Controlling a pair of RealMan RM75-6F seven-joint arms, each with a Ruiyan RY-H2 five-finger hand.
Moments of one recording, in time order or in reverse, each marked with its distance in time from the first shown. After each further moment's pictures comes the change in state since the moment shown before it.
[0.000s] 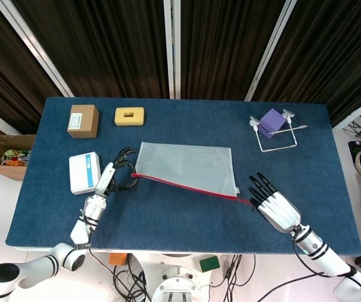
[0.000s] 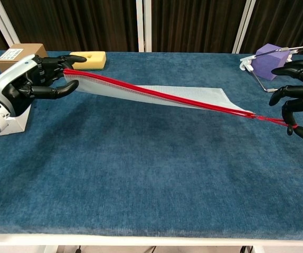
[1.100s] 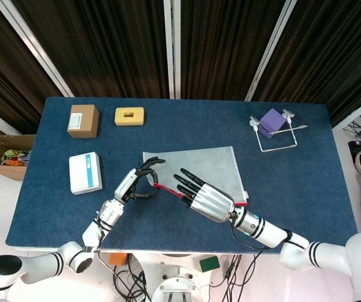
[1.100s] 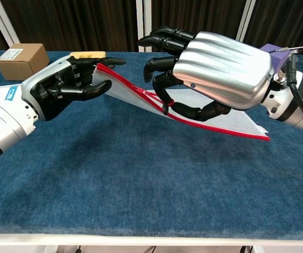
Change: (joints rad) left arm -0.076 0.027 0.039 -0.155 0.057 -0.035 -0.138; right arm 0.339 -0.156 0.136 -0.124 -0.070 -0.170 -0.105
